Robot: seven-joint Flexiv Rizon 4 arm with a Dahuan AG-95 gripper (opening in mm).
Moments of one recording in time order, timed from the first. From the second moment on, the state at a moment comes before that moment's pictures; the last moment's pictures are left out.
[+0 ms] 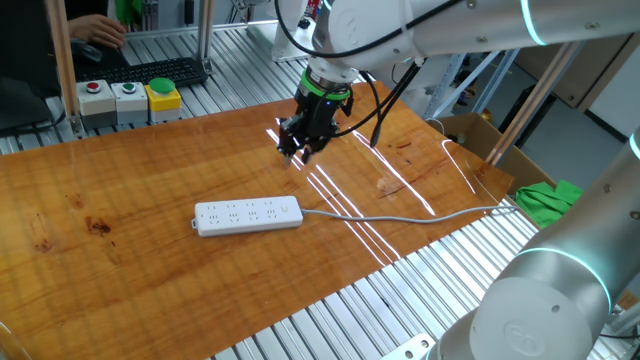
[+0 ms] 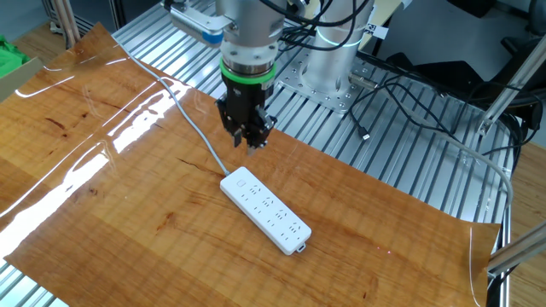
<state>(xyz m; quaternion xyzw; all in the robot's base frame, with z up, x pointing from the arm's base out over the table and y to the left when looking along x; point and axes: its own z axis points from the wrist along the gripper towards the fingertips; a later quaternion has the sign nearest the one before) 0.499 0.002 0.161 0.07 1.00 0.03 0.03</state>
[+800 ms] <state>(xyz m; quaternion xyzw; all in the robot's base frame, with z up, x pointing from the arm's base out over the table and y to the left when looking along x) 0.499 -0.002 0.153 0.07 1.00 0.04 0.03</state>
